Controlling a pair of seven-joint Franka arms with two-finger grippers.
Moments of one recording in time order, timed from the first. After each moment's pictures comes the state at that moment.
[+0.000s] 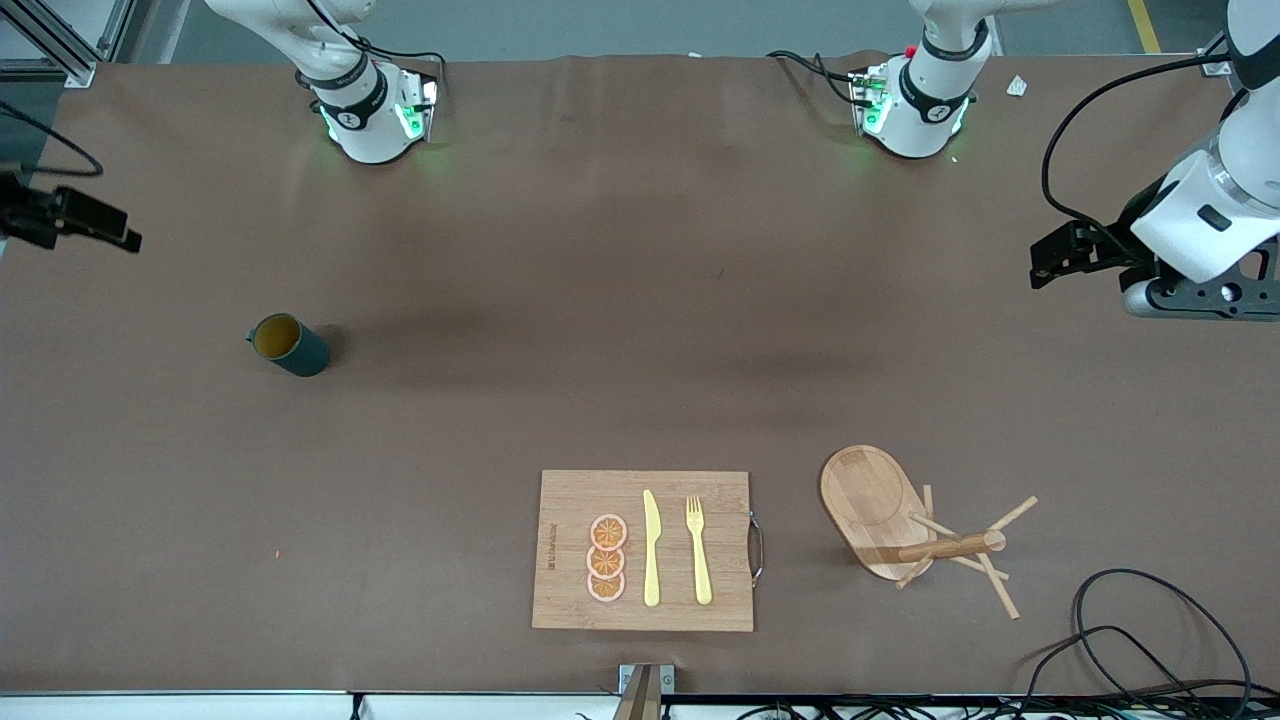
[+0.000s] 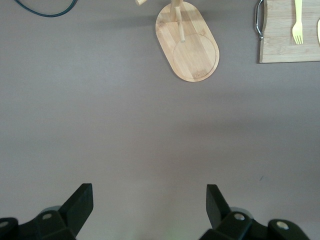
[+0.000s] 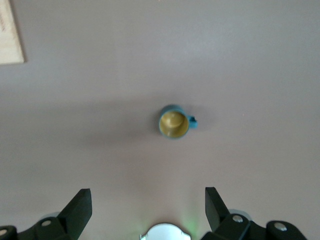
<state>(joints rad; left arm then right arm) 0.08 0.07 -0.23 -1.52 0.00 1.54 -0.08 -0.07 0.05 -0.04 -1.51 0.03 1.44 -0.01</state>
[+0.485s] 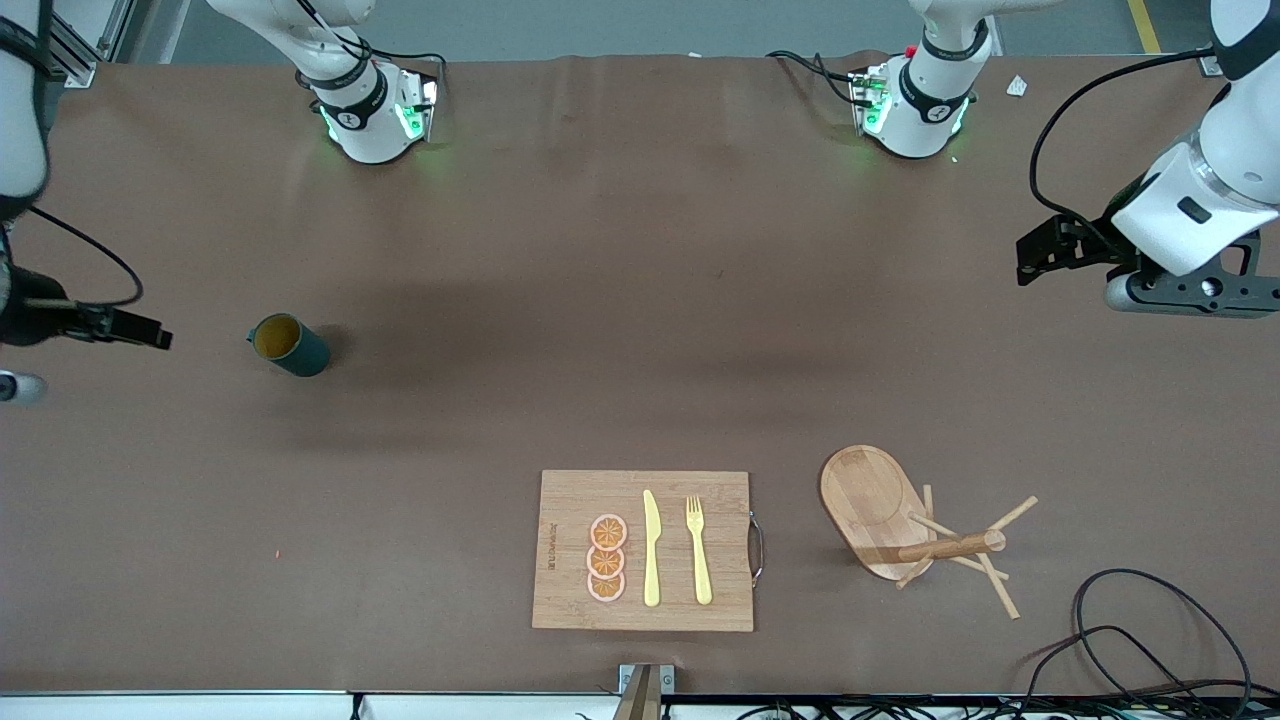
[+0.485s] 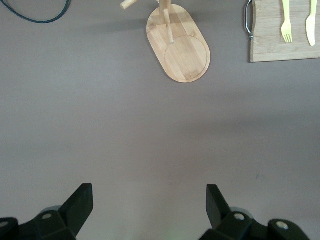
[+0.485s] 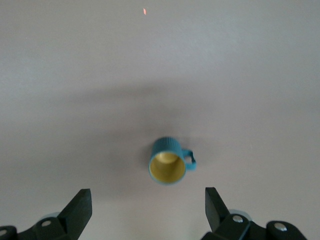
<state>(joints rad) 0.07 0.07 -0.25 -1.52 0.00 1.54 -0.08 -0.10 0.21 -0.03 -1.60 0.03 1.68 -0.06</state>
